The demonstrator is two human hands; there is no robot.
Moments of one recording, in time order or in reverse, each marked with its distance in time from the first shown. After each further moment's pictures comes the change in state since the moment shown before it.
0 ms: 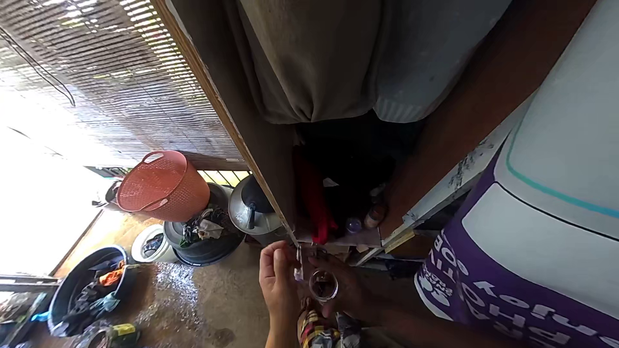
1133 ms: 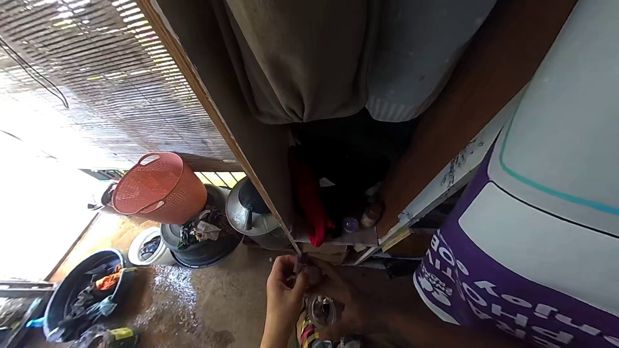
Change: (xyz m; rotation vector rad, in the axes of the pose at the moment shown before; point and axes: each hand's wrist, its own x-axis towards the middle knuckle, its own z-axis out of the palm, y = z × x) left_hand -0.014 0.006 -0.014 0.227 -0.183 -0.253; right_hand -0.010 -0.017 -0.009 -0.104 -0.309 0.071
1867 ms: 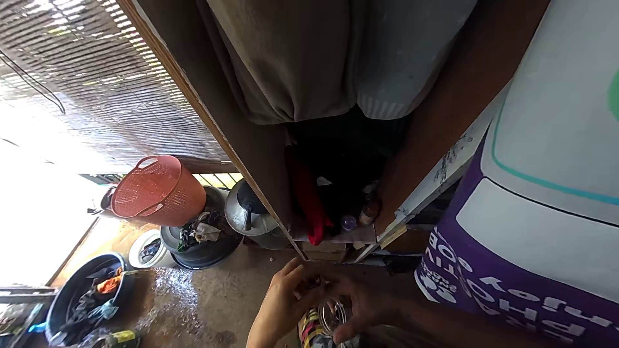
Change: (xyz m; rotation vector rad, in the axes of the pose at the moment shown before) left_hand 0.011 0.006 -0.023 0.351 -0.527 0.297; right_hand 0.003 -0.020 -0.032 0.134 -0.274 0.193
